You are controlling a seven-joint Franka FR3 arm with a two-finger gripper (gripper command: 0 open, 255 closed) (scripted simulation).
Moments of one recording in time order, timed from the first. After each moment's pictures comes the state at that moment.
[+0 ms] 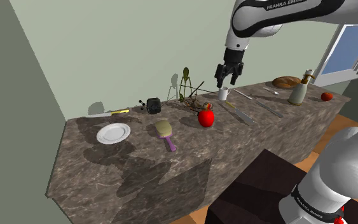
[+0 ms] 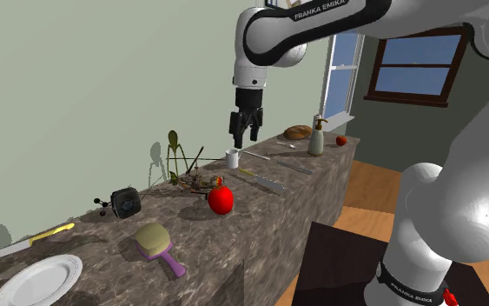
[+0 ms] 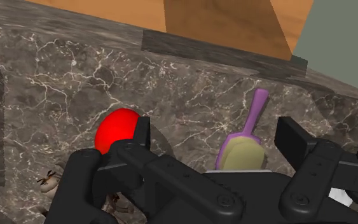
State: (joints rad) arm 0.00 -0.33 -0.13 -2.16 0.03 1.85 -0.03
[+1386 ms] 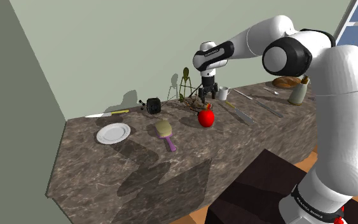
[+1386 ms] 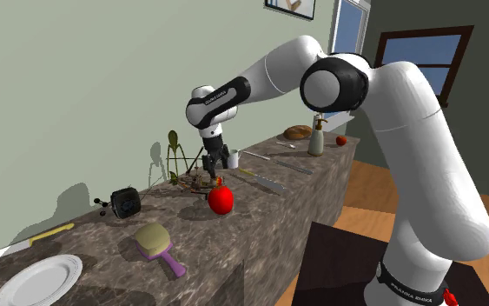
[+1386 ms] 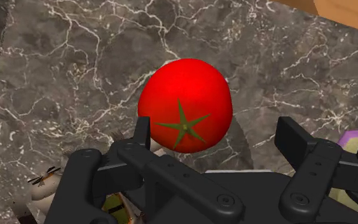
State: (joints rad) arm -0.09 0.54 -0.19 -1.52 0.05 1.87 -0.25
